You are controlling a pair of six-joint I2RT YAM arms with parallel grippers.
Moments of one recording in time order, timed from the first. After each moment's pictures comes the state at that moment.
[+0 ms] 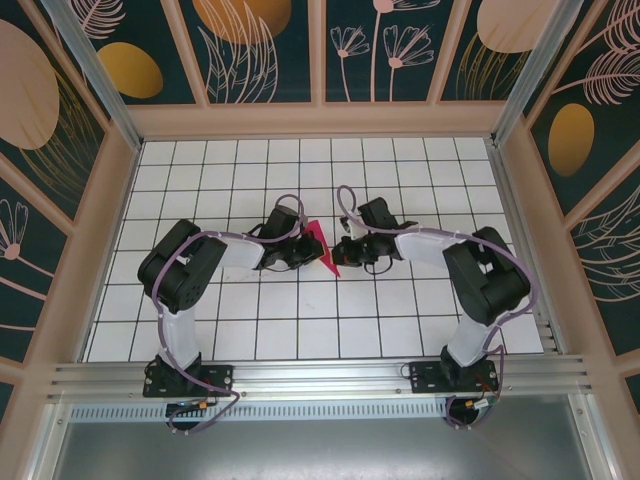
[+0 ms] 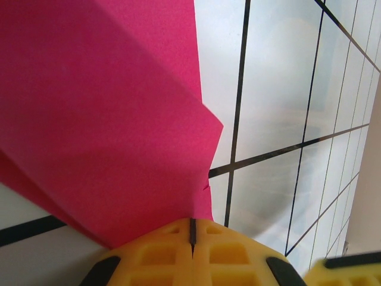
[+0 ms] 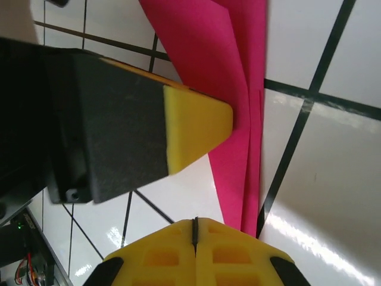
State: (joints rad) left arm -0.59 1.94 0.91 0.22 0.46 -0.97; right arm 0.55 1.76 0.91 -0.18 -0.60 0.46
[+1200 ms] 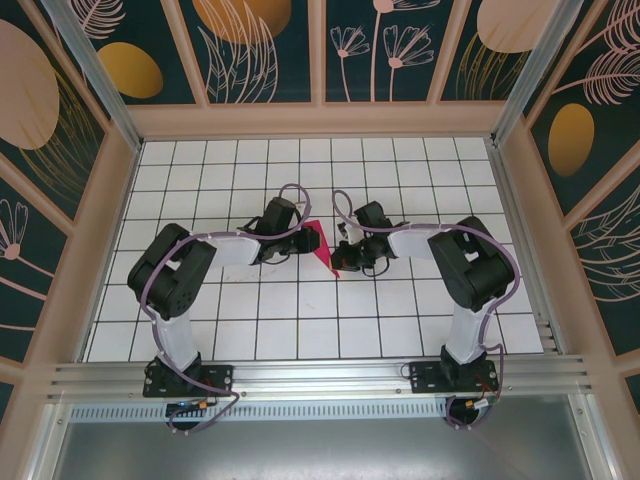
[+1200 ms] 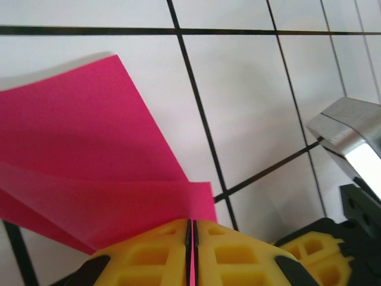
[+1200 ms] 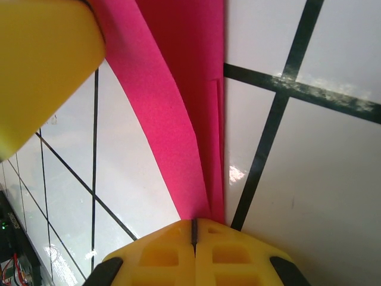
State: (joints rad) left arm -0.58 1.87 0.94 0.15 0.33 -0.57; right arm 0.55 1.86 0.93 -0.17 -0.62 0.44
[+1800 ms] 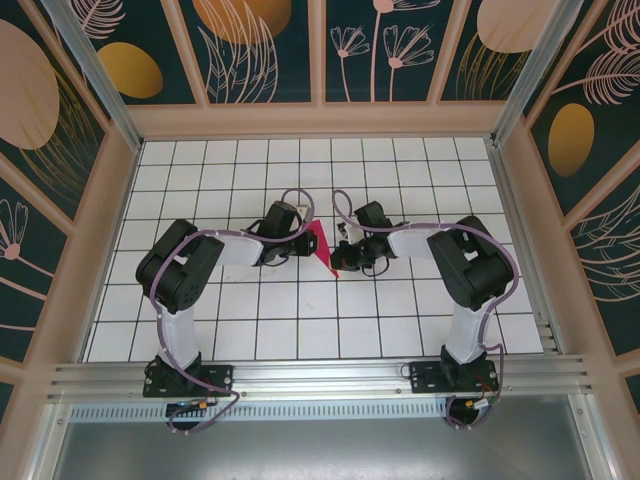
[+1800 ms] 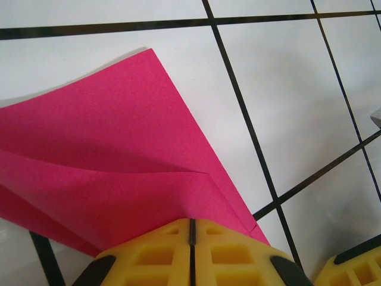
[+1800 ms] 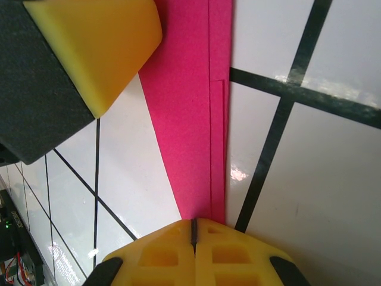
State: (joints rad) left arm -0.57 1.93 0.94 0.20 0.28 -0.48; right arm 0.54 1.87 0.93 -0.16 -0.63 0.44
